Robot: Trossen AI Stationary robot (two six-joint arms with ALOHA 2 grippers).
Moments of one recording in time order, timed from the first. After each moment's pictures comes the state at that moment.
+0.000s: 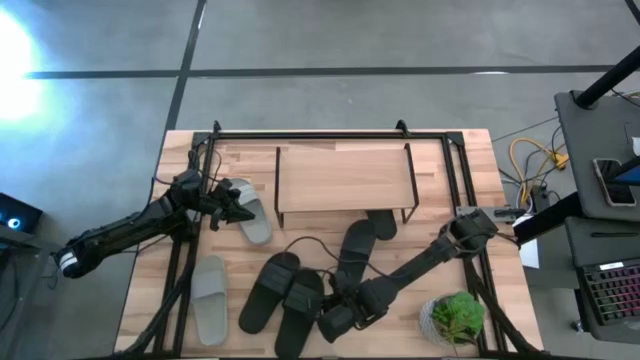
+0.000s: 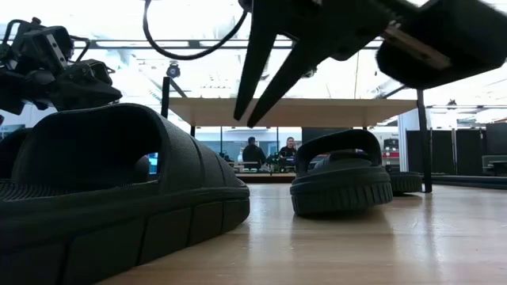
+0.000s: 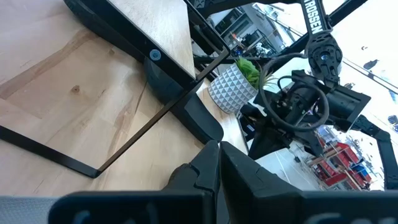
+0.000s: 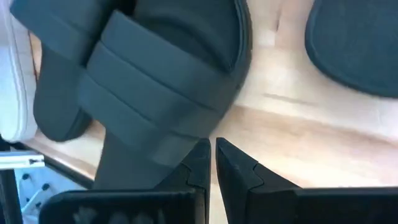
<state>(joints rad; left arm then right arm) 0.61 0.35 0.01 0.10 0.83 -0.65 0.55 2.22 1.82 -0.75 0.29 1.98</state>
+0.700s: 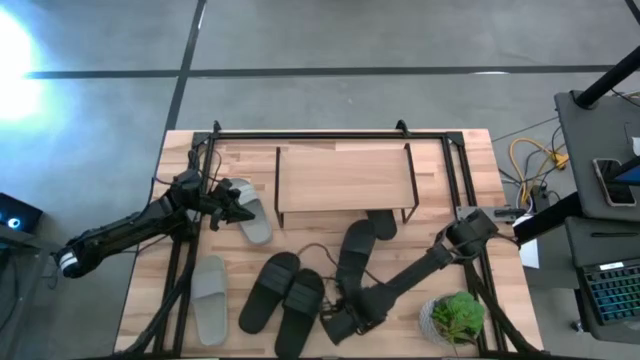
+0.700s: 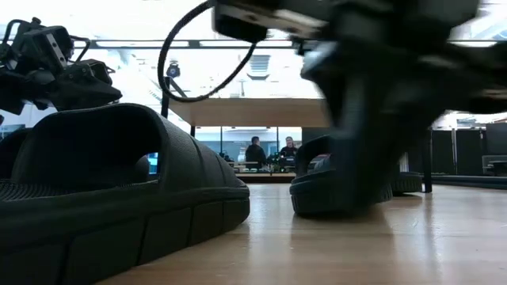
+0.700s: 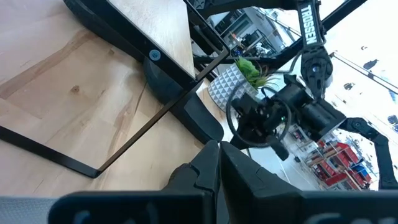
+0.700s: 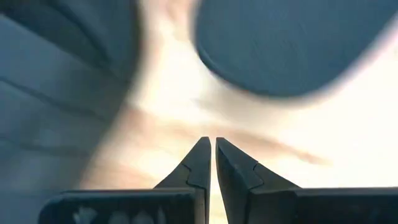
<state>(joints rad) 0.61 0.35 0.01 0.10 0.83 -0.65 0.59 2.26 1.81 -0.94 0.18 1.98</state>
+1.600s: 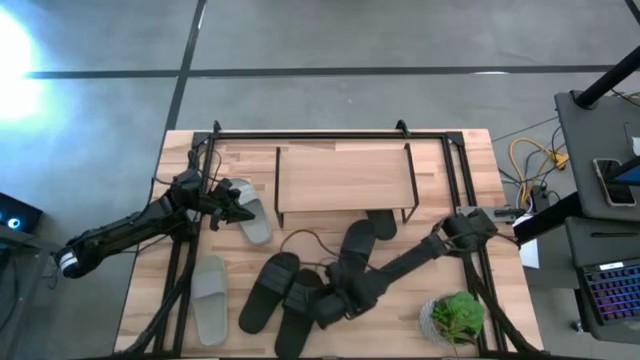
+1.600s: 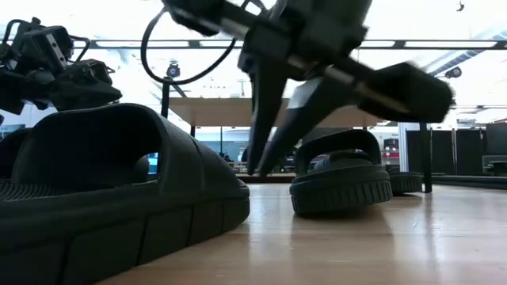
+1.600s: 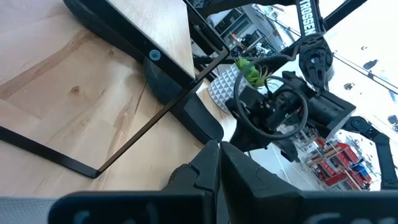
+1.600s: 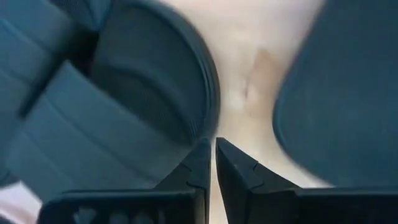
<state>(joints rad) 0.61 0.34 0.01 0.10 0.83 -0.65 0.50 2.26 1.81 -0.82 0.31 1.85</state>
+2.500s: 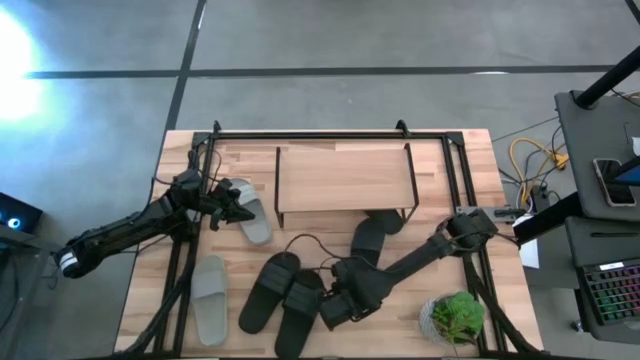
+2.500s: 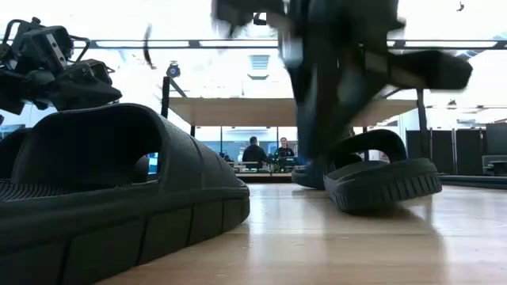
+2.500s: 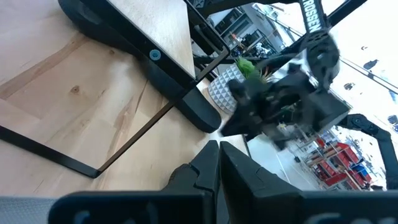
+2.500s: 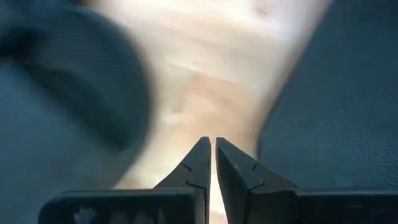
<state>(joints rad) 0.61 0.34 0.01 0.10 0.83 -0.65 0.53 2.22 1.84 -1.04 0.33 1.74</state>
